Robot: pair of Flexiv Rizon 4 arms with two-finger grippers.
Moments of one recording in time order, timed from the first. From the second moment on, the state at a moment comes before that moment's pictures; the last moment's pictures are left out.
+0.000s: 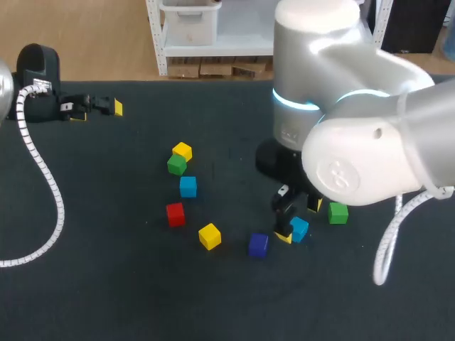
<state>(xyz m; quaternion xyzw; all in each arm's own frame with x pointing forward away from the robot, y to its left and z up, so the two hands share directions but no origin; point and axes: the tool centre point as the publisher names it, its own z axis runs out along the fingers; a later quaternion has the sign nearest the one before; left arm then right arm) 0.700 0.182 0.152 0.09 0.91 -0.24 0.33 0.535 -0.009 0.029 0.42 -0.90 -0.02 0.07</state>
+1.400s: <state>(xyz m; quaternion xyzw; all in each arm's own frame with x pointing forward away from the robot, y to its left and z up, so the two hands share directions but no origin) 0.700 0.182 0.152 0.09 0.91 -0.24 0.33 0.553 -0.009 -0.003 0.45 -0.89 -0.03 0.06</state>
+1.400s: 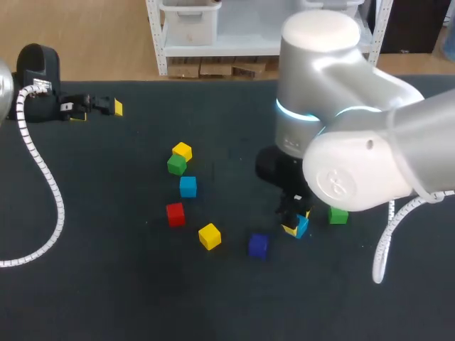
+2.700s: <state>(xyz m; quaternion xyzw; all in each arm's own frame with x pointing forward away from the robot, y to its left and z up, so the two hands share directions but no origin) 0.700 0.182 0.152 0.09 0.91 -0.24 0.33 0.638 0.028 0.030 0.69 -0.72 -0.01 0.02</state>
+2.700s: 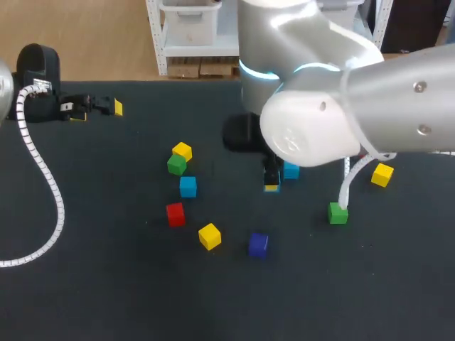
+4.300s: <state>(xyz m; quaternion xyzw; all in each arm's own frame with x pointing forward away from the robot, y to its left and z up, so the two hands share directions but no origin) 0.700 0.182 0.152 0.09 0.91 -0.24 0.33 0.703 0.024 -0.002 0.68 -0.73 -0.04 0.05</state>
